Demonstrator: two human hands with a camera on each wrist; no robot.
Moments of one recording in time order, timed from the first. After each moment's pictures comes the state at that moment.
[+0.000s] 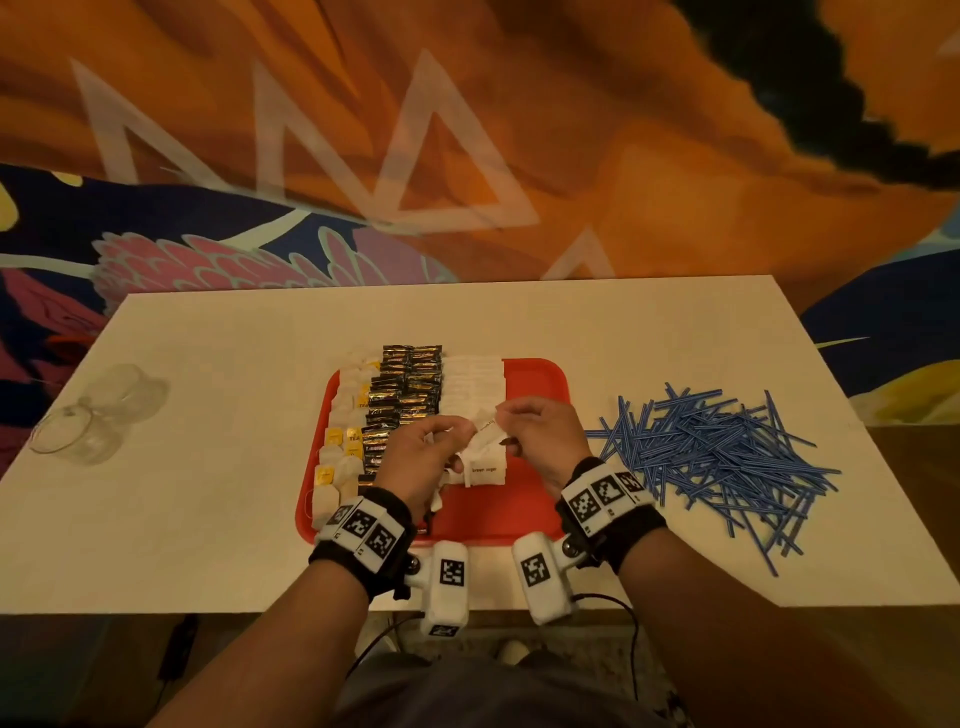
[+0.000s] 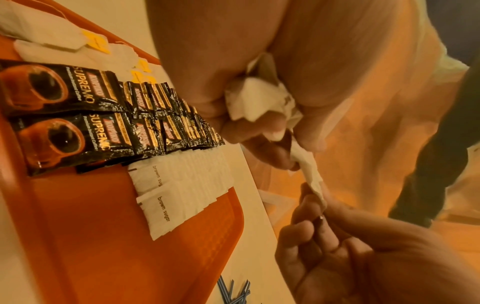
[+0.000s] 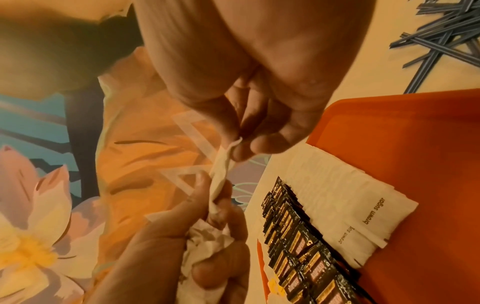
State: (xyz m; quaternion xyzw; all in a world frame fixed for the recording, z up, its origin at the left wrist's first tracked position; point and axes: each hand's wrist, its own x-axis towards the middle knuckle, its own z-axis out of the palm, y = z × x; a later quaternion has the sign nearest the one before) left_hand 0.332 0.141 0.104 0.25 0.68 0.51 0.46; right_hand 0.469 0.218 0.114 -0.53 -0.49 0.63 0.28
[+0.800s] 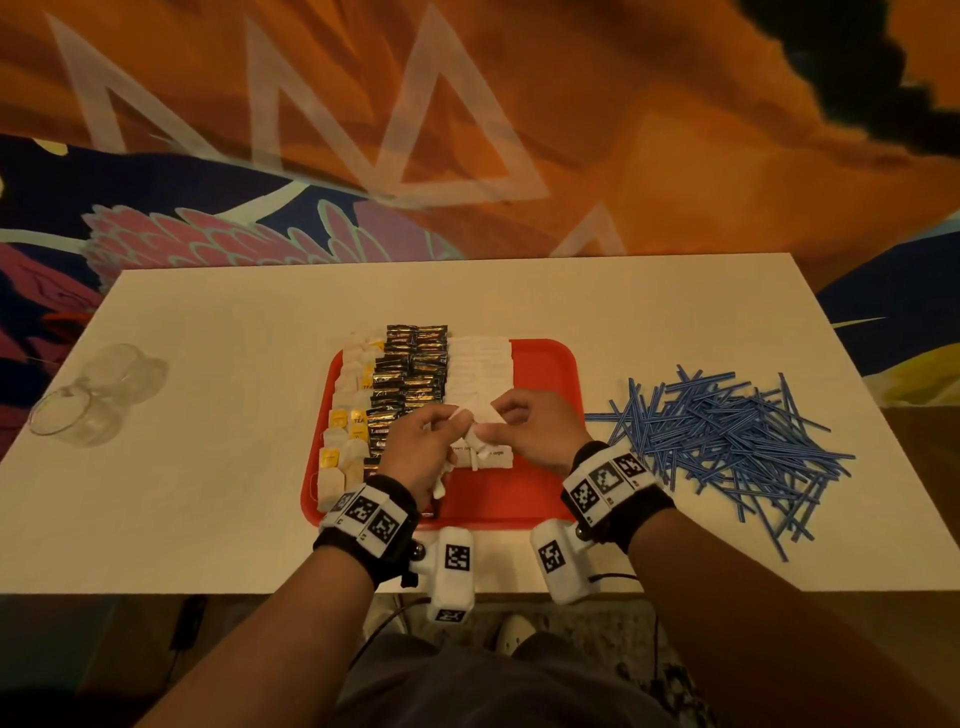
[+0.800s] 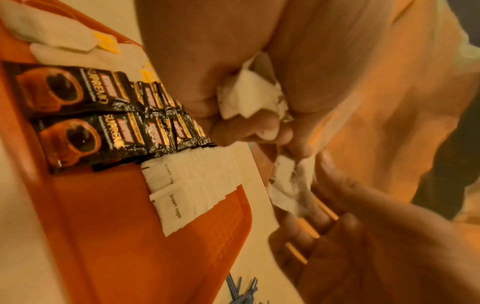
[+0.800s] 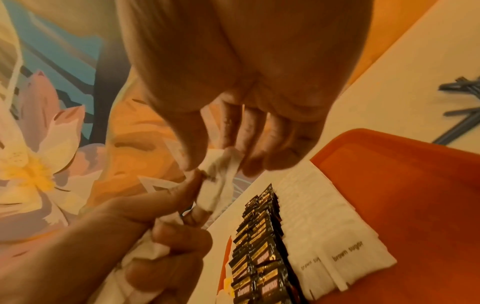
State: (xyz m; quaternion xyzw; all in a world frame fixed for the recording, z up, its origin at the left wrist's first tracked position) left_hand 0.325 0.140 0.097 0.22 0.70 0.50 0.46; right_hand 0.466 0.227 0.100 -0.47 -0.68 0.54 0.13
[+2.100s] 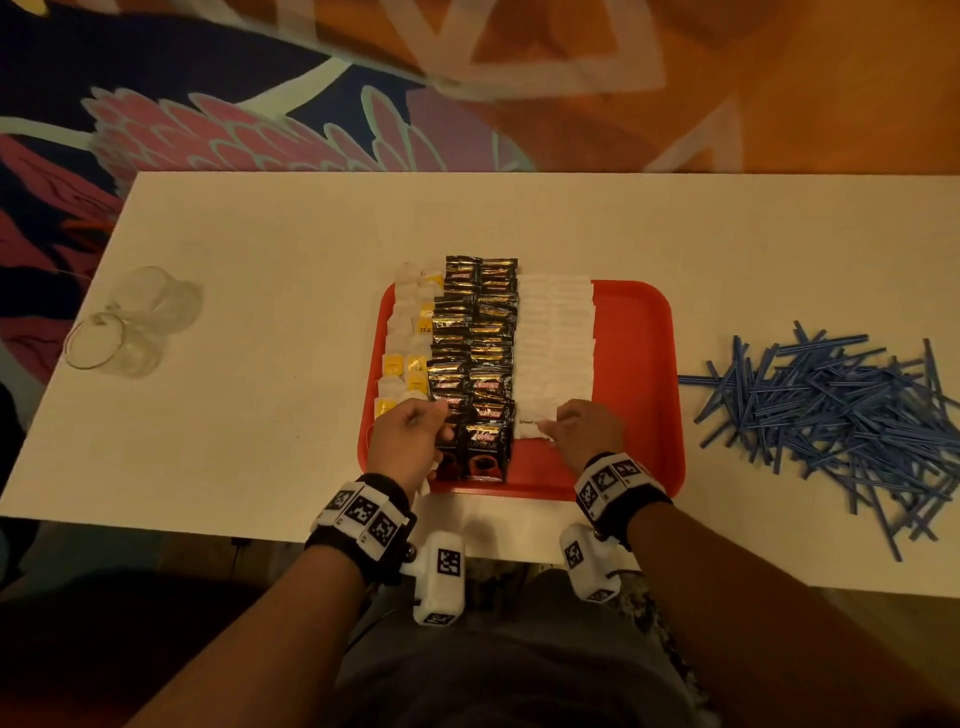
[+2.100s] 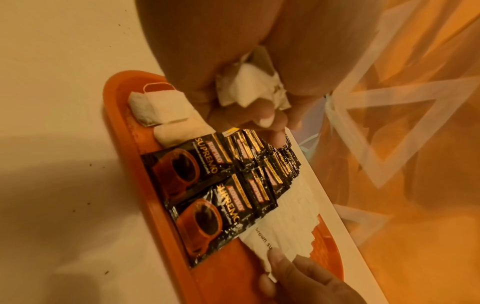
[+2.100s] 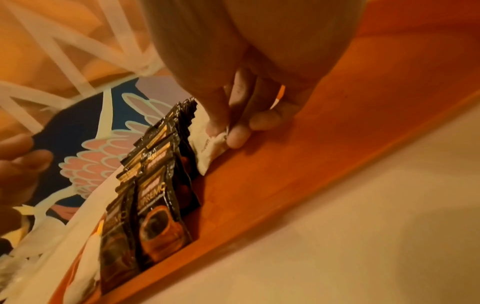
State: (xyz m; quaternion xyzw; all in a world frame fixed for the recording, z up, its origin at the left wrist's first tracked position) left_hand 0.235 0.100 0.041 0.13 0.78 0.43 0.43; right_hand 0.413 0.213 -0.016 -0.66 -0.61 0.45 0.01
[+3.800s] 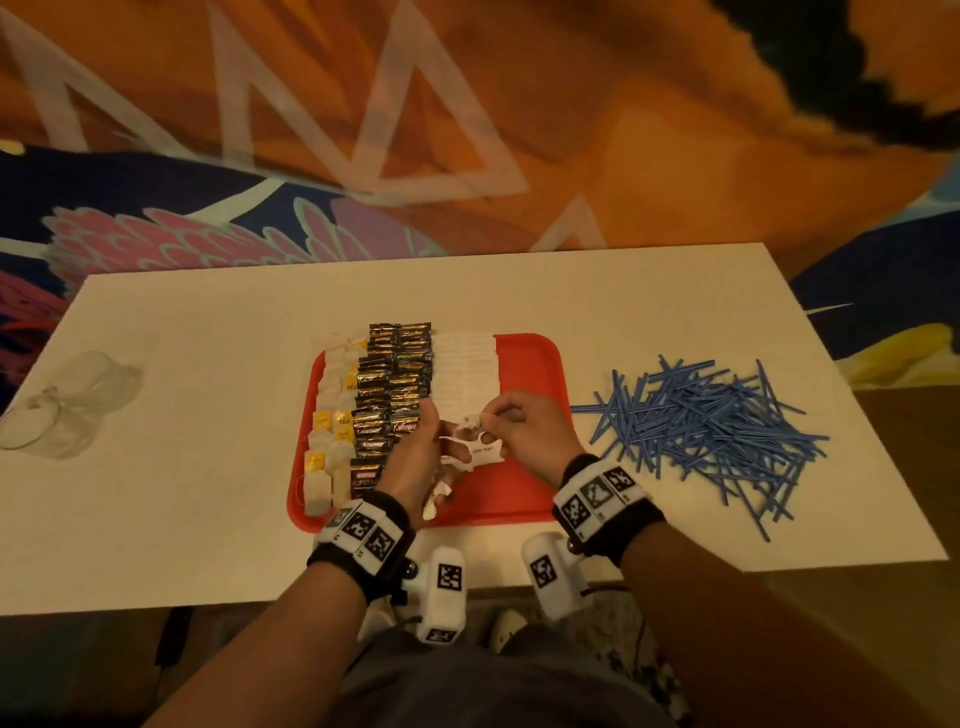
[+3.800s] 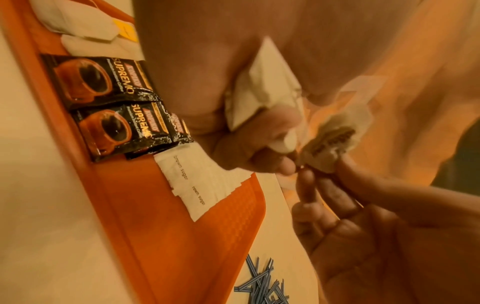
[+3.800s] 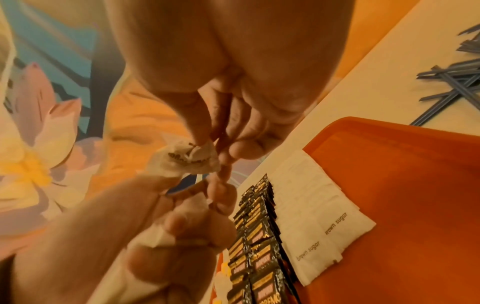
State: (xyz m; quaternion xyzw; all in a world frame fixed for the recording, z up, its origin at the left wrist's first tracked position) left_hand 0.332 0.128 0.093 0.17 0.64 0.46 0.59; right_hand 0.469 0.207 0.101 -0.49 -0.60 0.59 0.21
